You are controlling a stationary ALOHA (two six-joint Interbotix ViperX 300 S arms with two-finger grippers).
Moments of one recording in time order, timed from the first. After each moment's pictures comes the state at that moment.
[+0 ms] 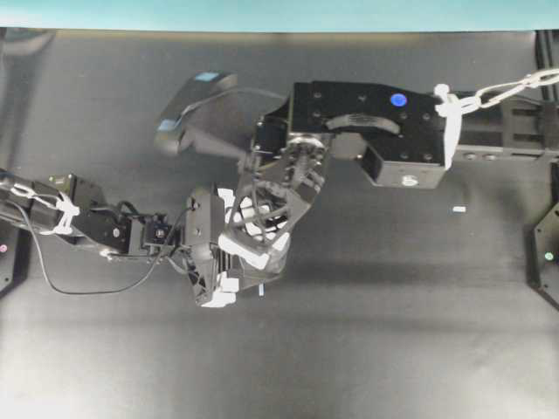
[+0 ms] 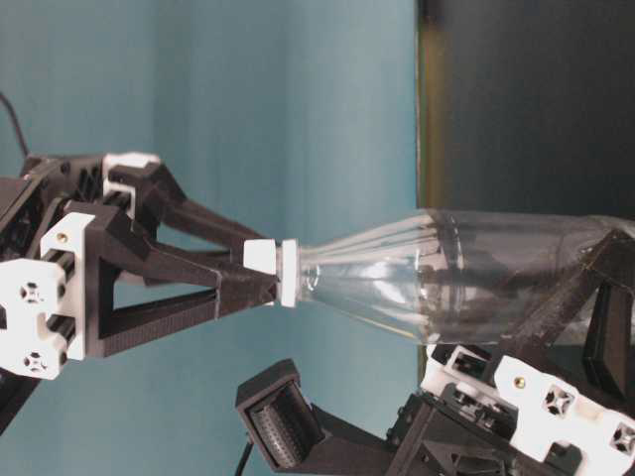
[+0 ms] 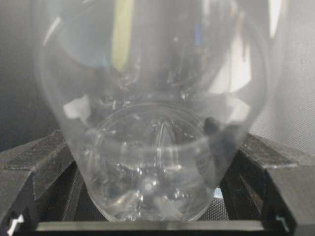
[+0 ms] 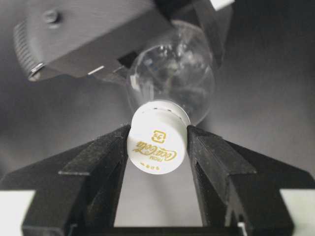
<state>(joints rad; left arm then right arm) -0.01 0.29 0.82 0.04 -0.82 -0.06 0.01 0.30 -0.33 0.13 1.35 0.29</state>
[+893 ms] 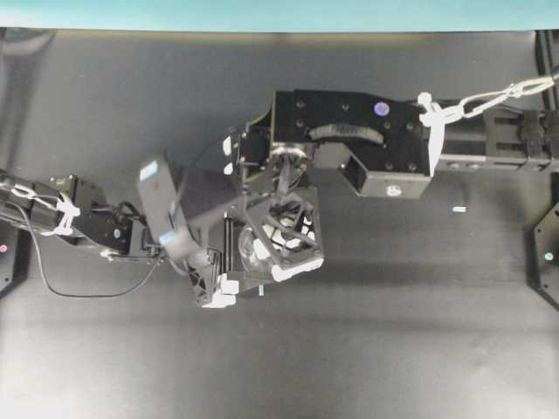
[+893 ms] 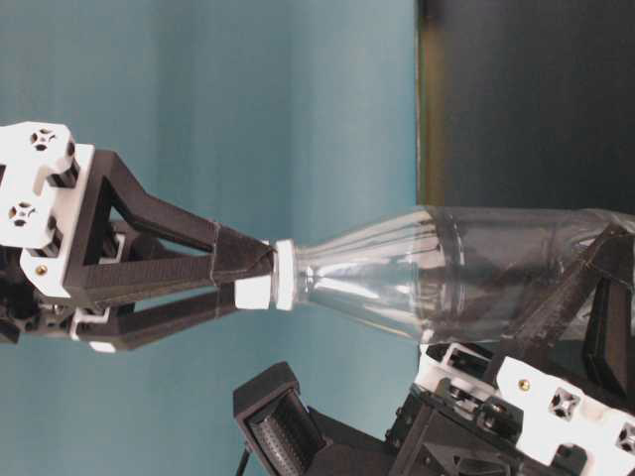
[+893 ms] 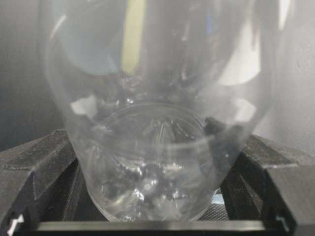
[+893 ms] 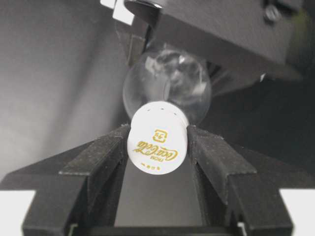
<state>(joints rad) -0.01 0.29 0.82 0.05 -0.80 -0.05 0.04 0.34 -0.40 0.13 1.42 -0.50</state>
